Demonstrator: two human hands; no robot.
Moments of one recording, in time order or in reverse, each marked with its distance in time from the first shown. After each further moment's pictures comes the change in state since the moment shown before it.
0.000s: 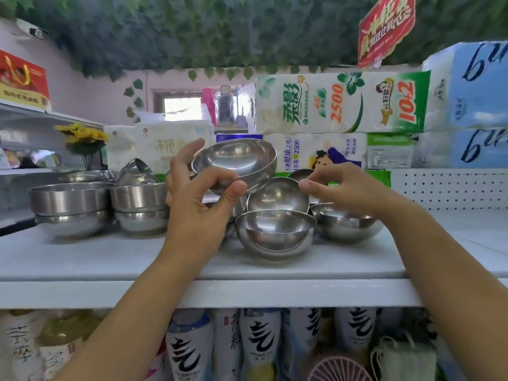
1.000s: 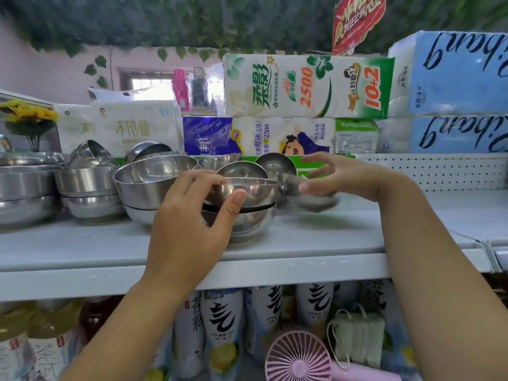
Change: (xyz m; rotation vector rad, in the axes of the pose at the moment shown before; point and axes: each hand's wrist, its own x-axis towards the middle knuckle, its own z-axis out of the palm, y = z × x) left_hand -0.041 0.016 0.036 0.261 -0.046 0.192; right_hand -0.014 0.043 -0.043 0.066 -0.245 0.309
